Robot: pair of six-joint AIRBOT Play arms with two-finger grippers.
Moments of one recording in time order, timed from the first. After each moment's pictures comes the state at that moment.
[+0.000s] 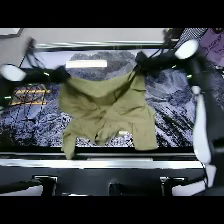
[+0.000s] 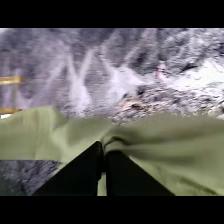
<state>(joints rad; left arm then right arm) -0.12 -1.47 1.45 0.99 -0.86 -1.56 0.14 -1.73 1.89 -0.95 1.16 1.81</state>
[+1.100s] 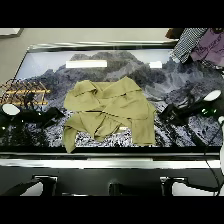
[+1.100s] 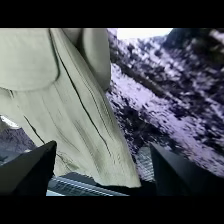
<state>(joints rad) 0.15 -1.17 0.82 1.00 -1.03 -1.61 -0.31 -1.45 1.07 -0.99 1.34 1.40</state>
